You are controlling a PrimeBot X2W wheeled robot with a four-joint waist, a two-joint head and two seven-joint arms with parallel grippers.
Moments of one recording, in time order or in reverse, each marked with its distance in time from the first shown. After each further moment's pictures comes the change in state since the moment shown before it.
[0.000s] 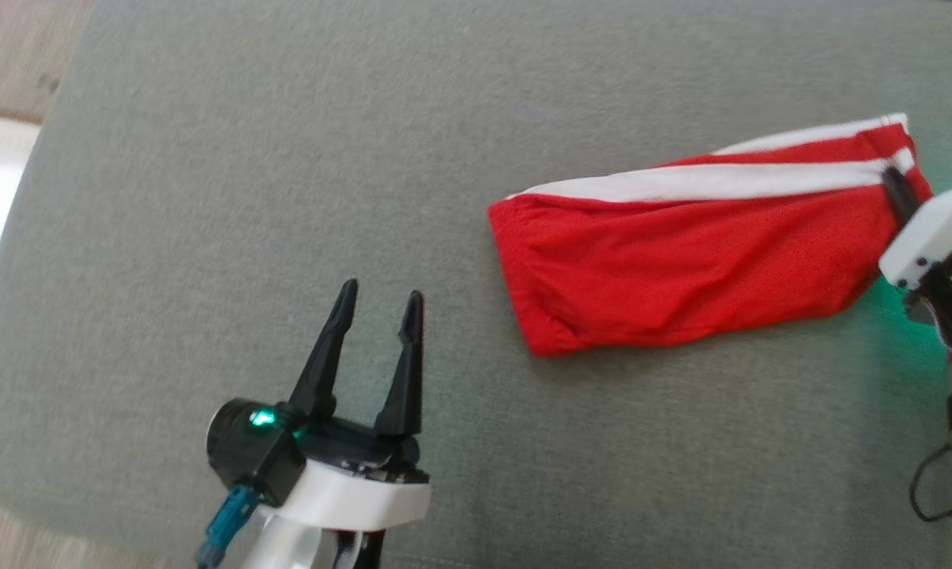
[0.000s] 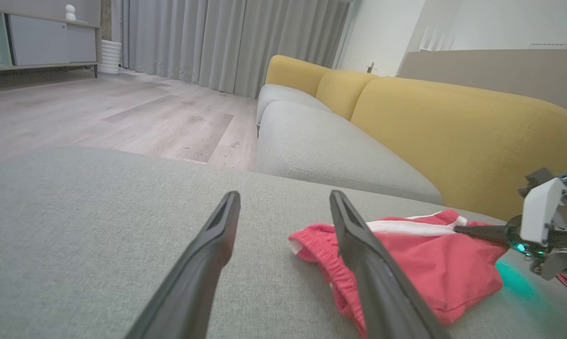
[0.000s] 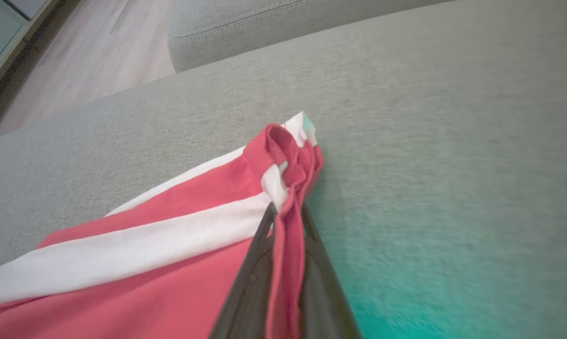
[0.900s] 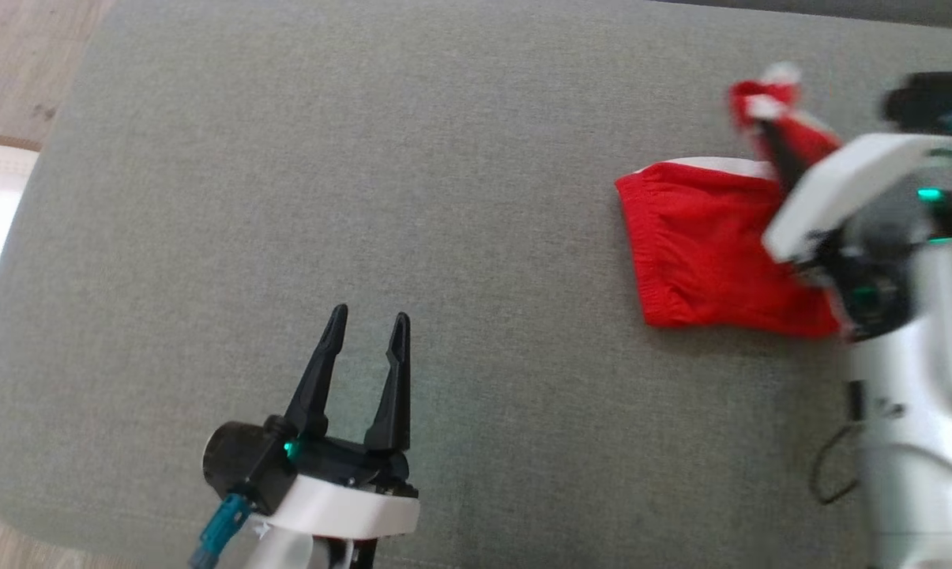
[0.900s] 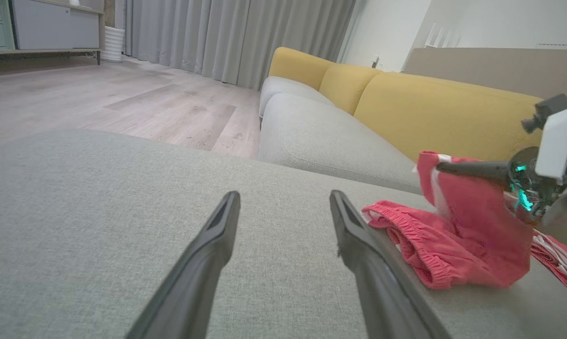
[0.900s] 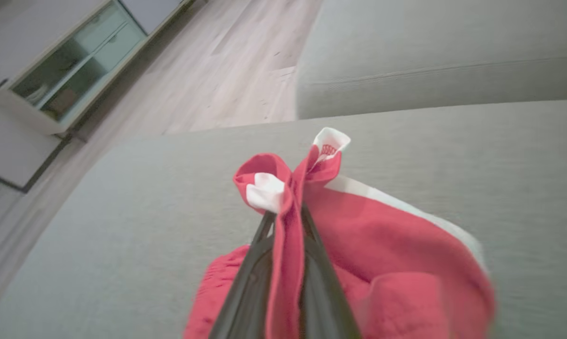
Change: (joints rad) left arm 0.032 0.001 0.033 0.052 -0.021 -0.025 0.000; right arm 0.022 0.147 0.091 -0.316 -0.002 0.000 0.149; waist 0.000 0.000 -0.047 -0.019
